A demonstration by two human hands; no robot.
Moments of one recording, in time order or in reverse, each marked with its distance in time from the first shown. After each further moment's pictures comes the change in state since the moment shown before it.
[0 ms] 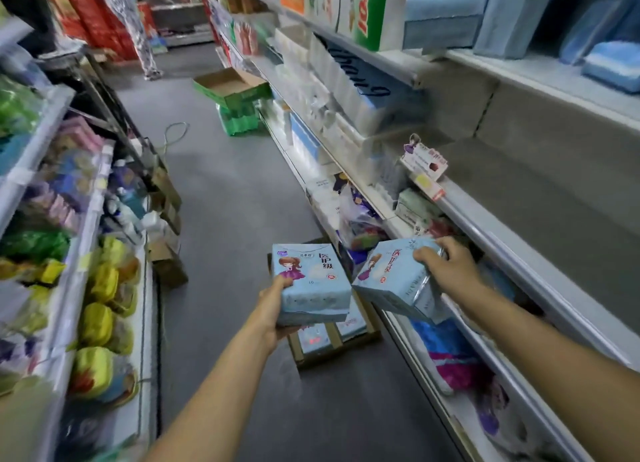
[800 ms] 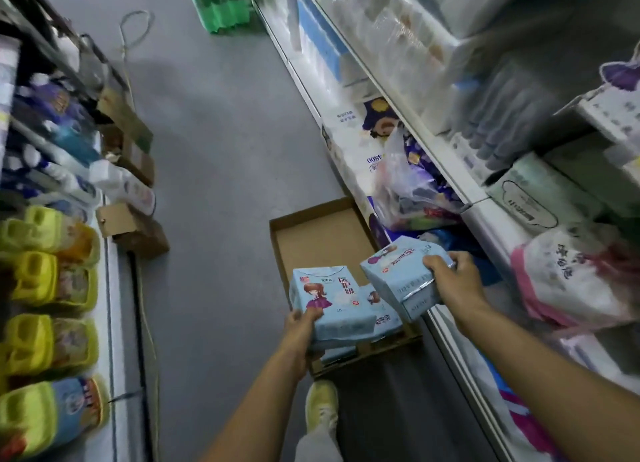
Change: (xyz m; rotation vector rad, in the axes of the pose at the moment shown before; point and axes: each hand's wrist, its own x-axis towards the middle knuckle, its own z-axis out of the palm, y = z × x) left_hand 0.355 -0.032 0.013 0.012 0.069 -0.369; right_hand 0.285 0.117 0.226 0.015 0.055 0.381
